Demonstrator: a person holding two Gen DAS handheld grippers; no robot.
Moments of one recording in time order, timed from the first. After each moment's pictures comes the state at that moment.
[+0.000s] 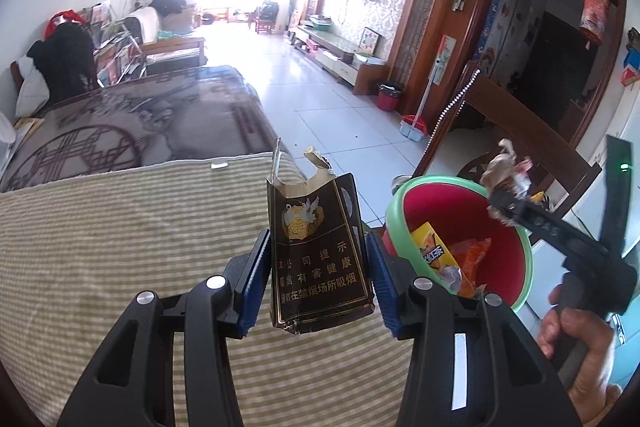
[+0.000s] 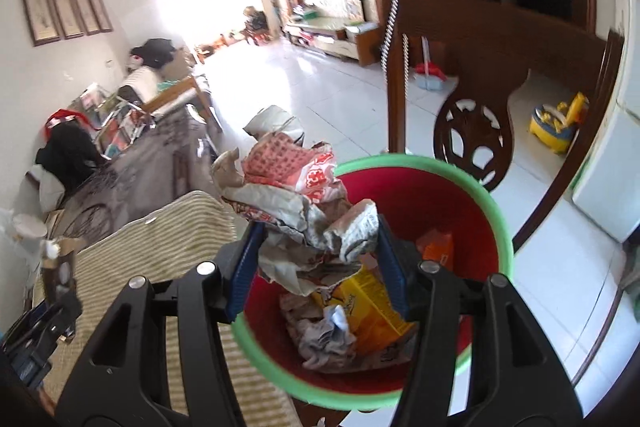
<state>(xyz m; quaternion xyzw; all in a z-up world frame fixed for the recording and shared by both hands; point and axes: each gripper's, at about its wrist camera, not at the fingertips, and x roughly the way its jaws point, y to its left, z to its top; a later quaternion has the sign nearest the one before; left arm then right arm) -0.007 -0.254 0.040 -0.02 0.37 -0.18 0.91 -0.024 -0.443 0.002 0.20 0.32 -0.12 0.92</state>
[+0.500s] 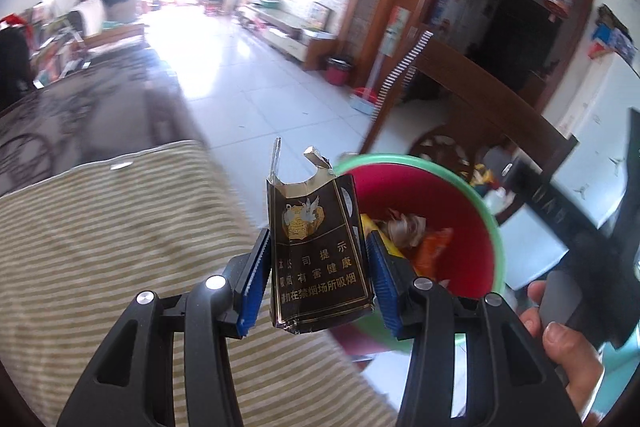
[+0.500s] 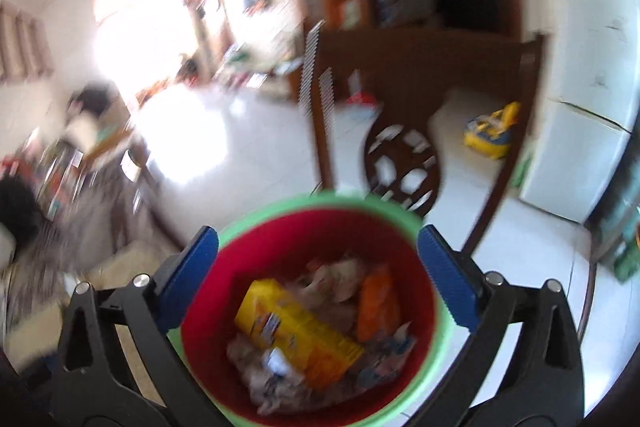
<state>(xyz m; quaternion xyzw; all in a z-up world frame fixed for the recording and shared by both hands) 0.023 -0.338 0.014 -0.01 0.40 -0.28 0.87 -0.055 -0.463 0.015 0.20 0.20 -0.30 0.91</state>
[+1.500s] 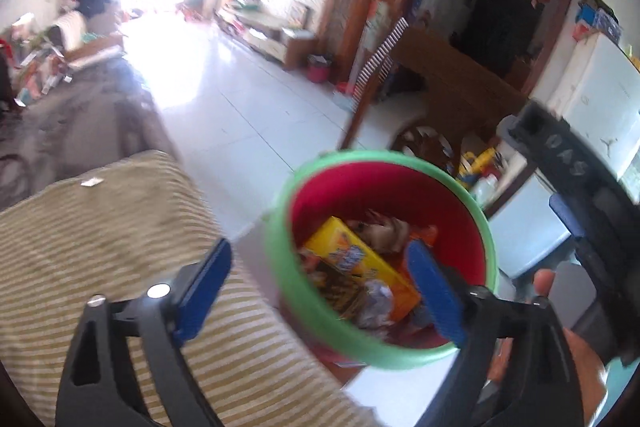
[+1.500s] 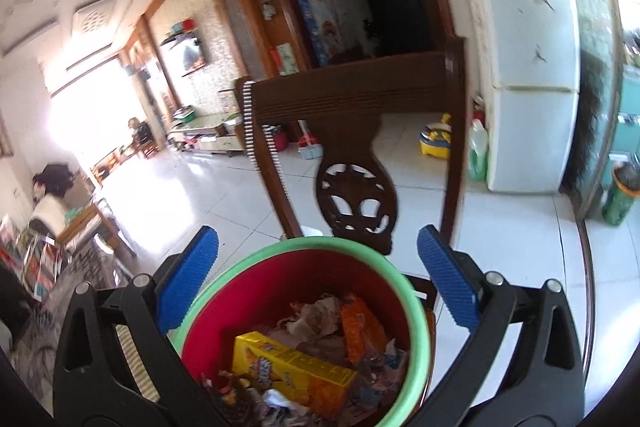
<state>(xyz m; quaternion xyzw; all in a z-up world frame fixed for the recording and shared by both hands) 0.017 -0.346 0.014 0.01 0.38 -0.29 0.88 -0.055 -0.450 0.028 0.22 0.17 -0.35 0.89</state>
